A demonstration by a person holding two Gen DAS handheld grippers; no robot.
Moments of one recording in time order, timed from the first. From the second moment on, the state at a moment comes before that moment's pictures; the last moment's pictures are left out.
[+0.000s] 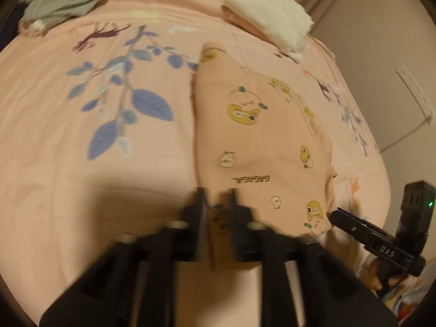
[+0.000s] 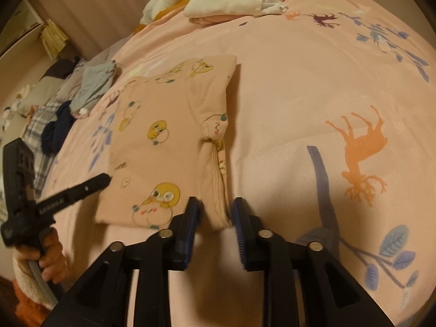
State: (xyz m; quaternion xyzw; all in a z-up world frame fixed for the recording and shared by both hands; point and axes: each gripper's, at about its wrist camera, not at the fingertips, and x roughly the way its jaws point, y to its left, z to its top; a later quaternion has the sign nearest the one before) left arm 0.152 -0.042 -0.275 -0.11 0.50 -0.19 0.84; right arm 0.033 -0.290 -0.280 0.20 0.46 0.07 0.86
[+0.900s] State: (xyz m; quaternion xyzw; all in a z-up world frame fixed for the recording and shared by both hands) left arm 0.235 -0.067 -0.295 -0.22 0.50 -0.27 0.79; right arm 0.162 -0.314 -0.317 0.41 0.45 0.24 0.76
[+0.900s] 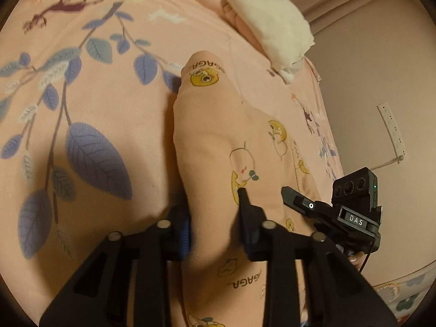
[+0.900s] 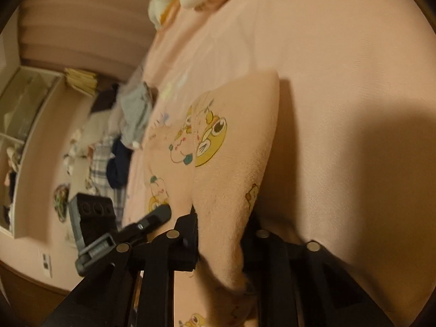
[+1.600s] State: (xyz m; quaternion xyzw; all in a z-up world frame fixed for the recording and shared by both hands) left arm 0.183 -0.054 -0.154 -0.11 0.40 -0.26 0.87; right arm 0.136 -0.281 -0.177 0.28 0.38 0.26 0.84
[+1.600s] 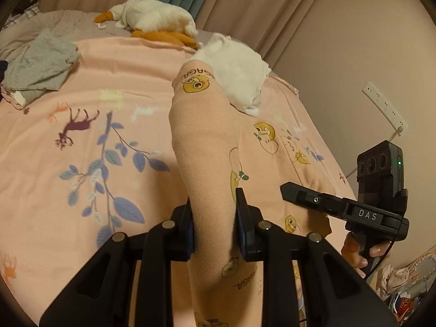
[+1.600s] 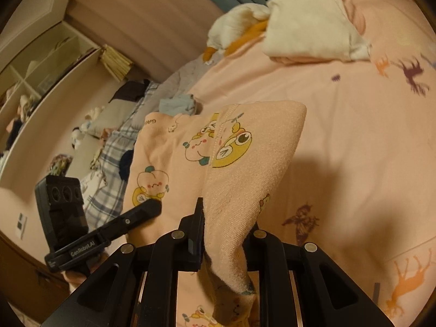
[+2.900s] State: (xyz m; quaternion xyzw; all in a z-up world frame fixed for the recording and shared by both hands) left arm 0.241 0.141 -0.248 -0.11 0.48 -0.02 0.87; right arm 0.234 -0.162 -0.232 0.18 0.48 0.24 0.82
